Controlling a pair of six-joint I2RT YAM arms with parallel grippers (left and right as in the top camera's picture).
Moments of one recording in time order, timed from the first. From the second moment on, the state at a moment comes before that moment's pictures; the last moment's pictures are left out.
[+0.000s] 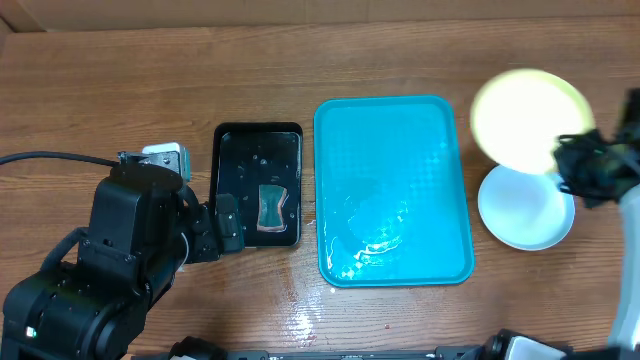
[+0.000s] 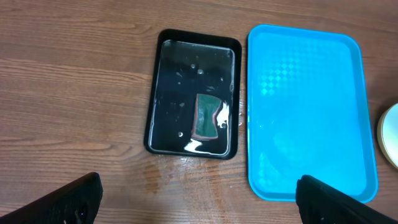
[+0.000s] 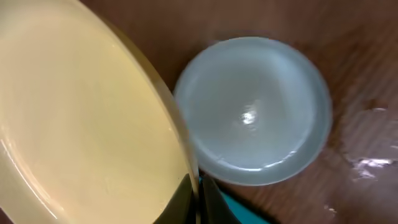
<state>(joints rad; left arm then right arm) -0.36 1.04 1.62 -1.50 -0.16 -0.44 -0.40 1.41 1.32 -1.11 -0.10 0.76</state>
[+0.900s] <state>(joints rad) -0.36 1.04 1.62 -1.50 -0.15 -0.44 -0.64 1.49 1.05 -1.09 -0.26 0.48</state>
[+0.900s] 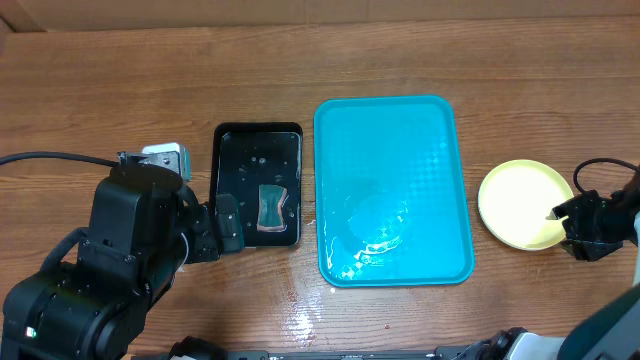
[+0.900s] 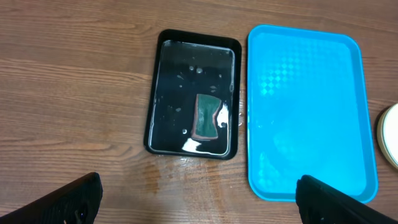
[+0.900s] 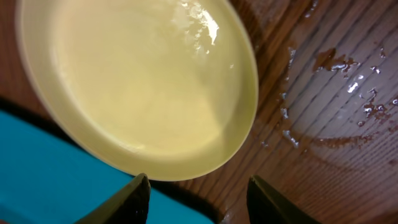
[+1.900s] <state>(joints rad) -0.36 1.04 1.62 -1.50 -0.16 -0.44 -0.05 0.88 1.07 -1.06 -0.51 0.21</state>
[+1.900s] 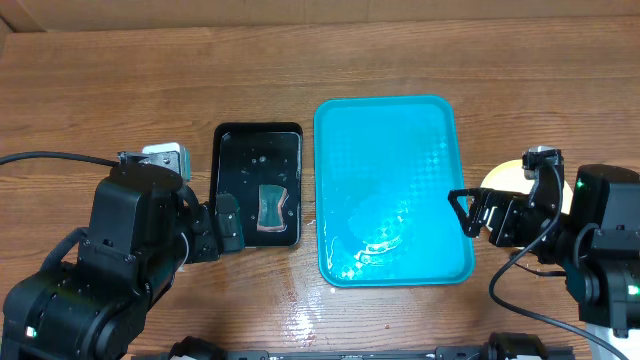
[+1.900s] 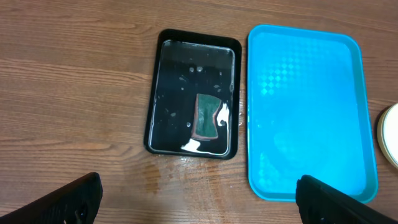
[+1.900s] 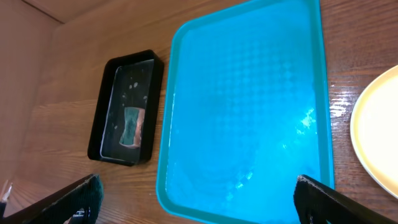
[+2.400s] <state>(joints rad) -0.36 1.04 1.62 -1.50 -0.15 -0.44 -0.02 0.79 1.07 -1.09 -0.45 0.21</state>
